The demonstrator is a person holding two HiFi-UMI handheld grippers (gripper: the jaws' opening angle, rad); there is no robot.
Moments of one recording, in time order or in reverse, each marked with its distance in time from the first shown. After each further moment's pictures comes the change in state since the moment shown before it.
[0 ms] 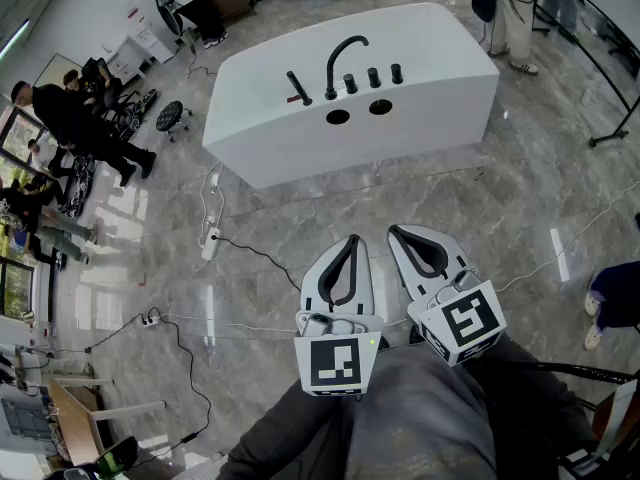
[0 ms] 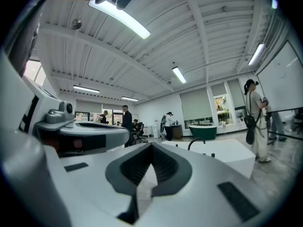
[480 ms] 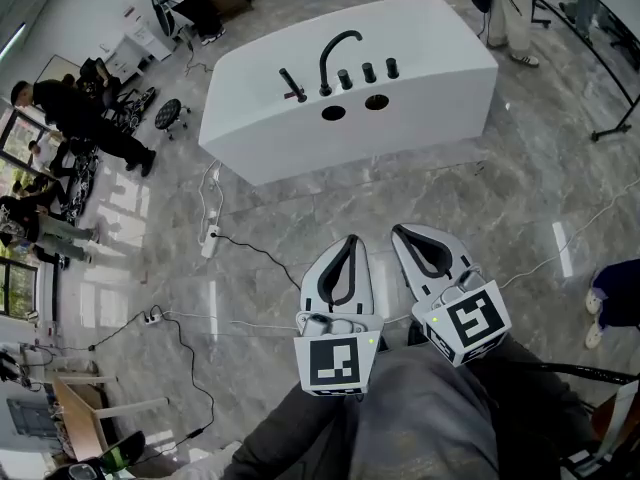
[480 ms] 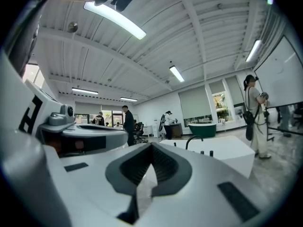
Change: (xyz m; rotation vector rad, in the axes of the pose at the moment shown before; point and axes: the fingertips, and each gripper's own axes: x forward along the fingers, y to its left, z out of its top) left arm 0.023 -0.020 -0.003 -0.026 0.025 0.020; right arm -0.012 -0.034 -0.005 0.028 0.010 0.008
